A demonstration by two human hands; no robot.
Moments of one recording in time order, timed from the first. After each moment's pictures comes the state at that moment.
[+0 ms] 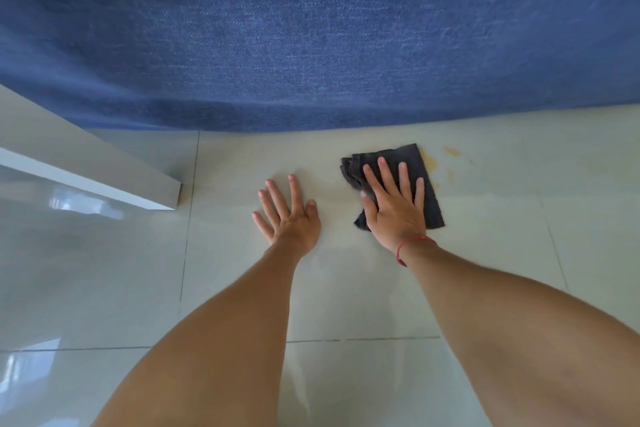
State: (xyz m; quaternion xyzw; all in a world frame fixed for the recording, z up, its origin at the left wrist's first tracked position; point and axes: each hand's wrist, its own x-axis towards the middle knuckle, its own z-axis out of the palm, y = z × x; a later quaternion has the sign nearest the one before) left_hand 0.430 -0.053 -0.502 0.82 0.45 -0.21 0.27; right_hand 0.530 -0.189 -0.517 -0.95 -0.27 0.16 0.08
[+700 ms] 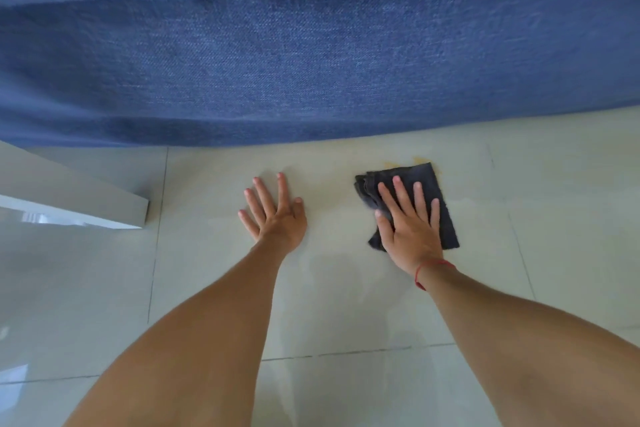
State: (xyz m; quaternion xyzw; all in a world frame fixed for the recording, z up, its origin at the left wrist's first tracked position) left_hand 0.464 -0.057 -0.502 0.83 0.44 -0.20 0.27; right_hand 0.551 -0.253 -0.515 -0.95 -0.22 0.17 0.09
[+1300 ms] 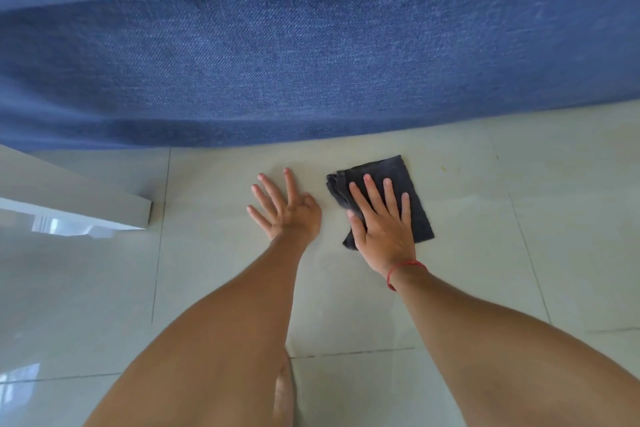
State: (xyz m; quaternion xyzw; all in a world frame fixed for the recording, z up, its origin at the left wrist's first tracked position) left_hand 0.483 -0.073 -0.493 0.83 0.46 -0.20 0.25; right_hand 0.529 -0.217 -0.524 -0.94 -0.28 0.15 0.10
